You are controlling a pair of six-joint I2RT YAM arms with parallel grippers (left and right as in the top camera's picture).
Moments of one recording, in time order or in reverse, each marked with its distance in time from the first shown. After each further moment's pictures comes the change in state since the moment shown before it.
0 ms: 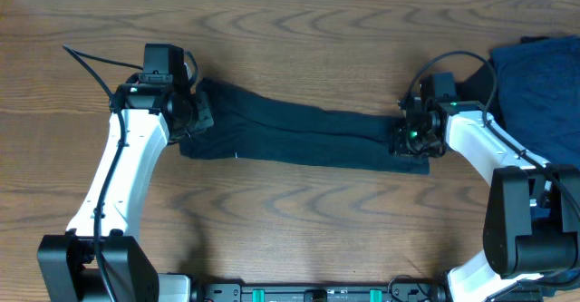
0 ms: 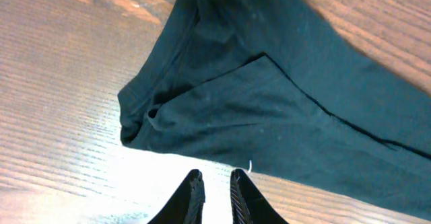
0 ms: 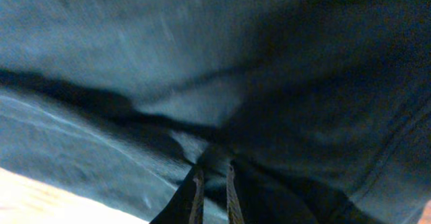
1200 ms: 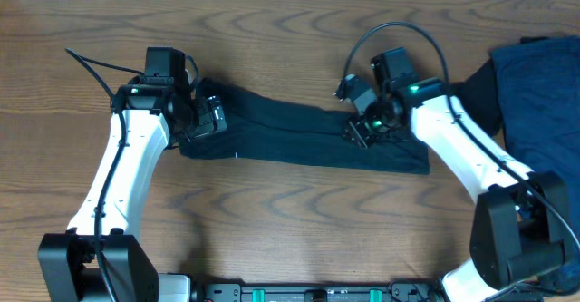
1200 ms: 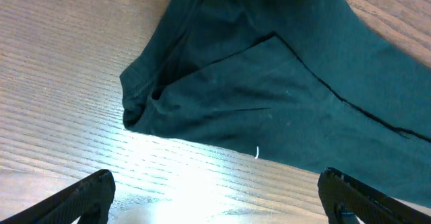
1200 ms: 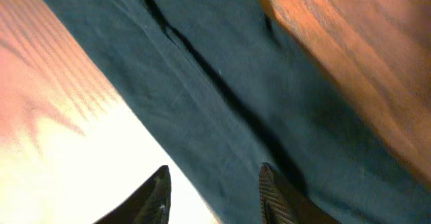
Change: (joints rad) left arm 0.000 0.002 -0.010 -0.037 0.000 0.000; right arm 0.244 -0.017 0.233 -0.101 -0.088 -0.439
